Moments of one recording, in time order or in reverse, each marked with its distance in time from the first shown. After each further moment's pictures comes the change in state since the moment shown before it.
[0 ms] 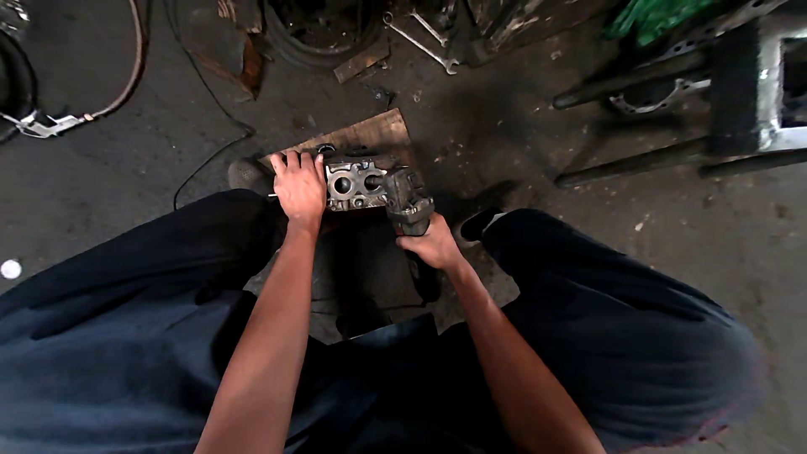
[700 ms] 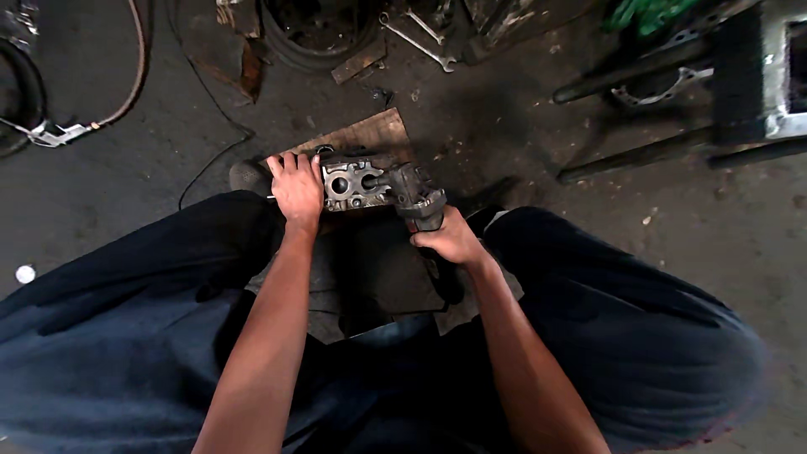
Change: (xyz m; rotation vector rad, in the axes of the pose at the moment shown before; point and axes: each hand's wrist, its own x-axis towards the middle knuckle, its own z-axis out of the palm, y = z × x) left_hand -0.001 -0.001 0.003 0.035 0.018 0.000; right_hand -0.009 -0.010 -0.036 0.027 -0.082 -0.011
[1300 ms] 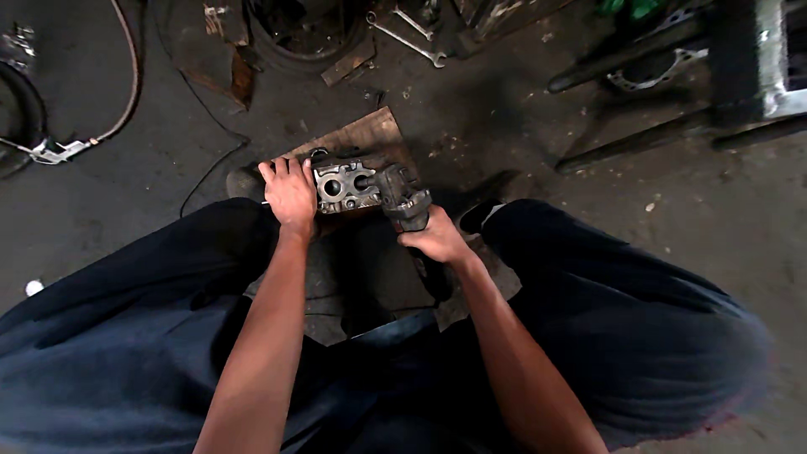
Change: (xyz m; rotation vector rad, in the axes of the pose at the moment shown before) left_hand 0.000 0.002 -0.004 0.005 -0.025 0.004; right_hand 0.001 0.002 0.011 0.020 0.018 0.037
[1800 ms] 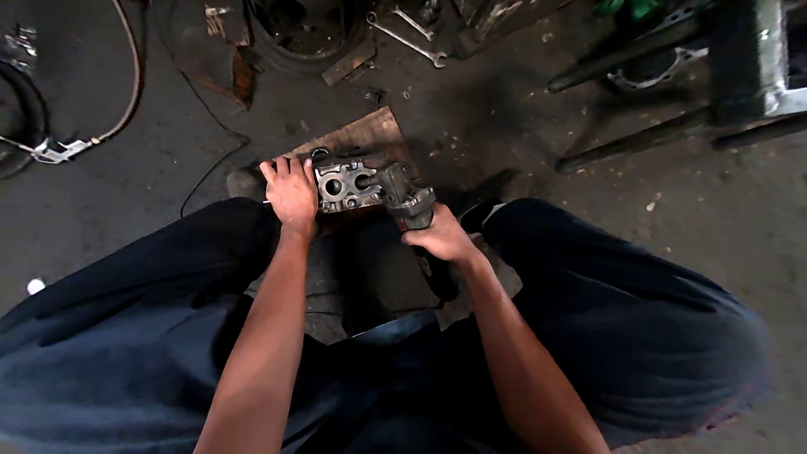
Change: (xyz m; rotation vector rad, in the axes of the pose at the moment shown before) left_hand -0.001 -0.001 0.000 0.001 0.014 0.006; right_hand -0.003 -0.004 -0.005 -0.012 -0.004 0.013
